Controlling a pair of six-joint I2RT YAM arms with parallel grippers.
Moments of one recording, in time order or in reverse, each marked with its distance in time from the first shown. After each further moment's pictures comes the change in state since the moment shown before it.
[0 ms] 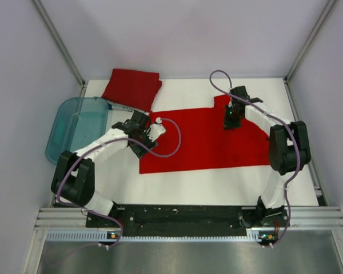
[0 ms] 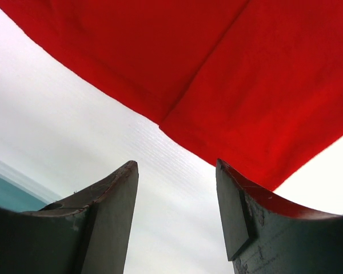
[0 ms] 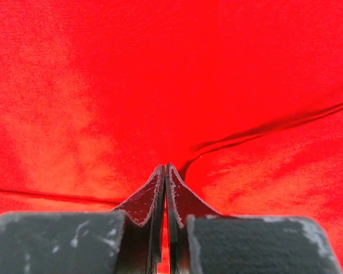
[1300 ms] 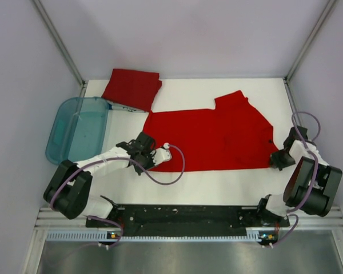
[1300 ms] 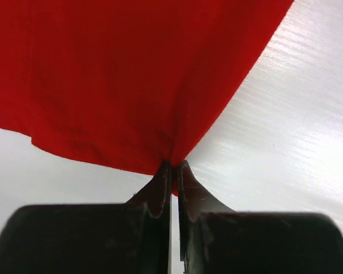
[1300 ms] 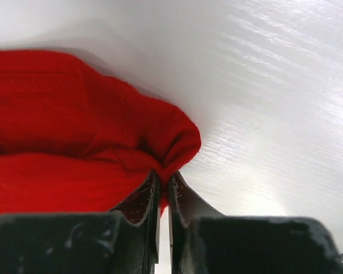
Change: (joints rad) left arm -0.147 -0.127 -0.290 0.099 0.077 0.103; right arm -0.623 -0.452 -0.634 -0.038 0.181 0.503
